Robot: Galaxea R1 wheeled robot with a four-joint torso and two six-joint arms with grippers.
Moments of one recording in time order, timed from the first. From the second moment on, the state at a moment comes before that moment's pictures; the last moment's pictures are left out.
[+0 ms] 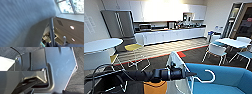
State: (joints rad) left arm 0.28 2.61 -1.06 0.62 -0.05 -1.20; right arm -1.58 3.11 -2.76 -0.27 0.11 0.27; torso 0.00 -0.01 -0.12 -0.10
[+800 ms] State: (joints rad) left arm 0.29 2.60 -1.06 0.62 -0.05 -1.20; right arm -1.58 3.11 -2.76 -0.27 0.11 0.27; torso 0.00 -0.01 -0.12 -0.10
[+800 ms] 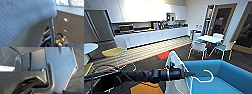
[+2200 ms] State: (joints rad) left arm 0.29 2.59 -1.06 0.63 -0.05 -1.20; right arm -1.58 3.11 -2.76 -0.27 0.11 0.27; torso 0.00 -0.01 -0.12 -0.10
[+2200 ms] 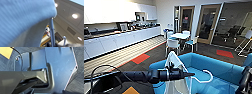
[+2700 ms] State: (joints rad) left arm 0.29 2.59 -1.06 0.63 -0.05 -1.20; right arm -1.58 3.11 -2.76 -0.27 0.11 0.27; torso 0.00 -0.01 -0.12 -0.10
